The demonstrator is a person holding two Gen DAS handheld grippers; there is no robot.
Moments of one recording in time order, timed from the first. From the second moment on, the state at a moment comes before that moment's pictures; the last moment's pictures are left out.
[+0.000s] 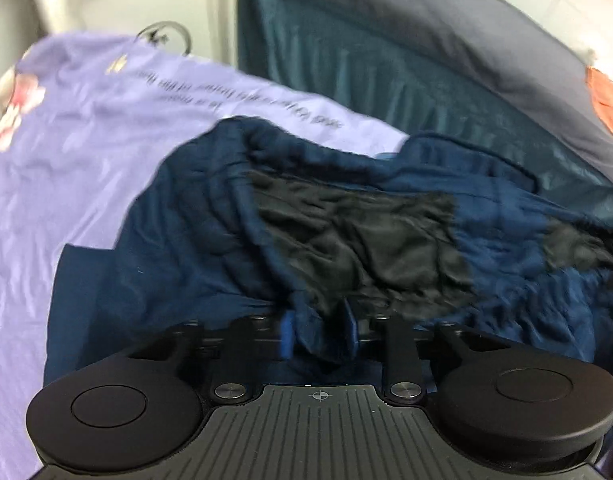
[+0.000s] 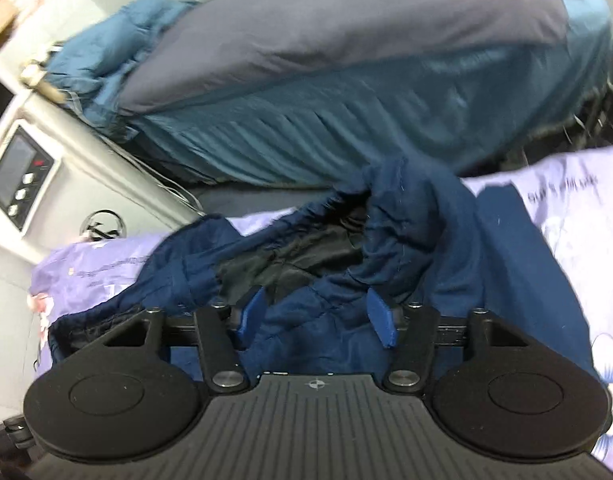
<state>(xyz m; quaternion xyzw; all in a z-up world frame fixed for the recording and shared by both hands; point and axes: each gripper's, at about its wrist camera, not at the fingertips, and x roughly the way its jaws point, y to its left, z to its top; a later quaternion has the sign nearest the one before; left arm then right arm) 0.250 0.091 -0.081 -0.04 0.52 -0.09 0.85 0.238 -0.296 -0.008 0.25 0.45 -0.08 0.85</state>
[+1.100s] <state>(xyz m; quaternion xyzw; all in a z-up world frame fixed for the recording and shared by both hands) 0.222 0.157 -0.040 -0.19 0.38 -0.10 0.90 0.161 -0.168 -0.049 -0.03 0.39 0.04 0.92</state>
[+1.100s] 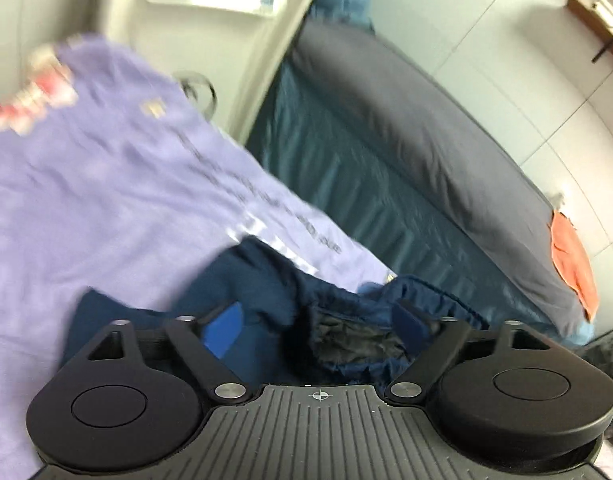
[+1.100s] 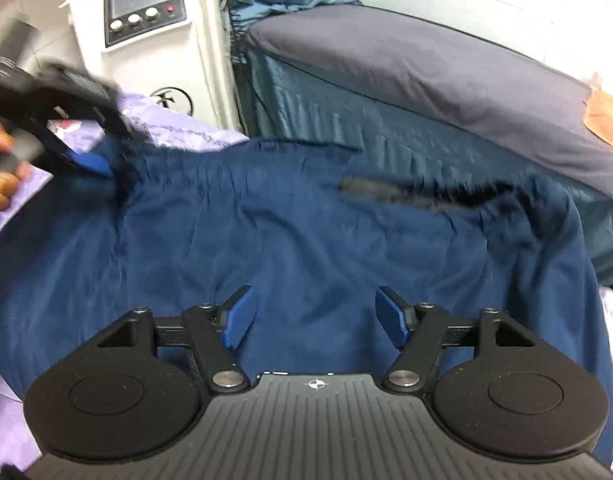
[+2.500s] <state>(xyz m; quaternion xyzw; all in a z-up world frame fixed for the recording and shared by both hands) 0.060 0.218 -0.071 -0.12 0.42 -0.05 0.90 0.072 -0.261 -0.042 0.07 0.40 -0.03 0.92</state>
